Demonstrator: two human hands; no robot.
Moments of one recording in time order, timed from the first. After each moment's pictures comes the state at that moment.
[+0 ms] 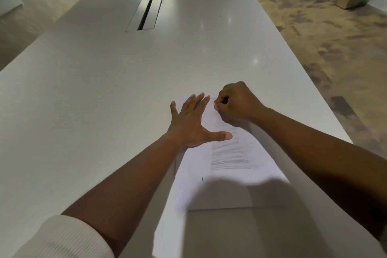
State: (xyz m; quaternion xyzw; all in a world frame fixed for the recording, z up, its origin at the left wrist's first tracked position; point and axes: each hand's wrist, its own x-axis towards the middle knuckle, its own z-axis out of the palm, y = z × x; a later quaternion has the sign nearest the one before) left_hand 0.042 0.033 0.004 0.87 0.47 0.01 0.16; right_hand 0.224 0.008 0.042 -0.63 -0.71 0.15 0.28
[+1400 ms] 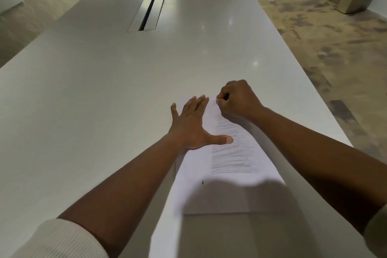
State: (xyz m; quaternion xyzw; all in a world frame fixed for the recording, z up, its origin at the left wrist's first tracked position) left_hand 0.044 0.034 0.004 0.87 0.47 0.00 0.16; right_hand 0.226 0.026 0.034 -0.66 -0.68 0.11 0.30
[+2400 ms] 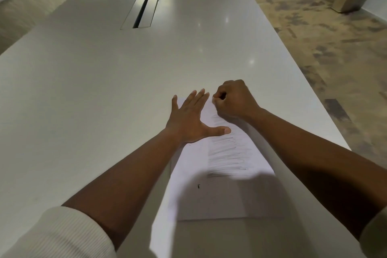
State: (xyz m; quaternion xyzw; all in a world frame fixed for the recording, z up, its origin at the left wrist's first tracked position) left_hand 0.055 0.056 -0.002 0.88 0.45 0.02 0.13; right_hand 0.227 0.032 0.031 -0.67 -0.67 0.12 0.31
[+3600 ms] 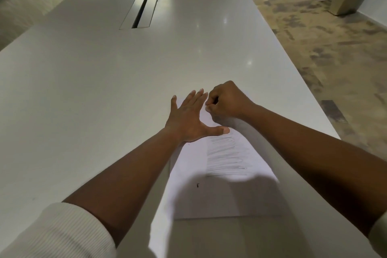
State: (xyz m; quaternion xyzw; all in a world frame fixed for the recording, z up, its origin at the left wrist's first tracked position) left_hand 0.056 0.058 -0.002 0.88 0.45 0.02 0.14; right_hand 0.217 0.029 0.042 -0.64 -0.70 0.19 0.26
